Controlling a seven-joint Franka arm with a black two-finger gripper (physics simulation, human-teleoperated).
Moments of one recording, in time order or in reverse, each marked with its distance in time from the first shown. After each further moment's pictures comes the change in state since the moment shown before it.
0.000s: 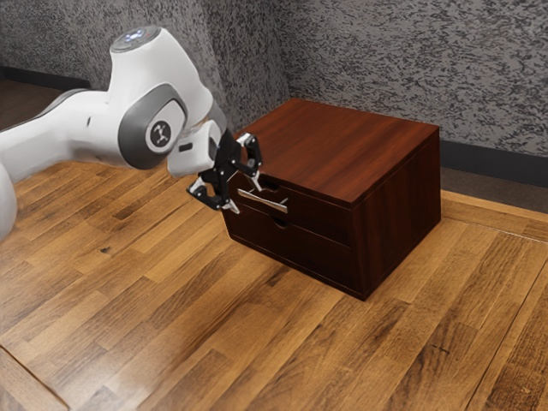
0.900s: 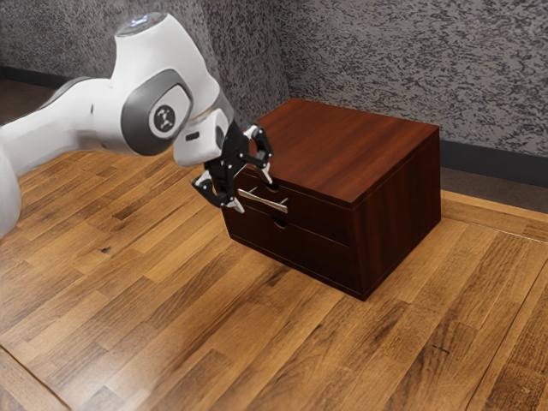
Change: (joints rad) arm 0.005 0.024 -0.028 0.076 -0.036 -0.086 -0.032
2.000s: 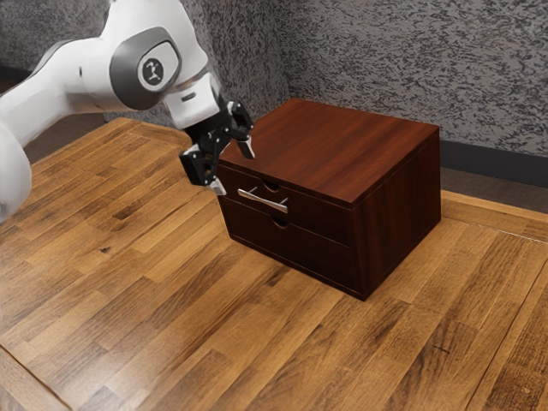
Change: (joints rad) arm 0.062 0.143 -0.007 0.304 -0.021 -0.272 -0.231
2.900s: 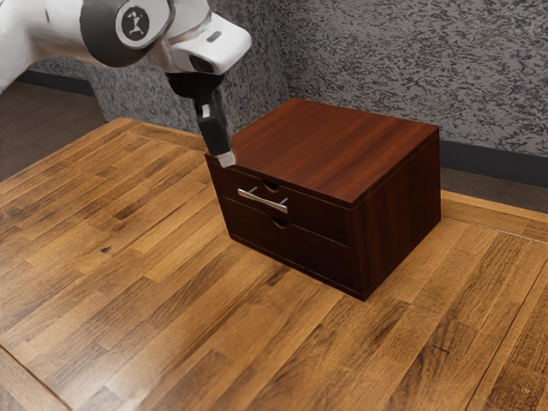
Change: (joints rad) arm -0.136 -0.100 -0.008 0.113 0.179 -0.185 -0.875
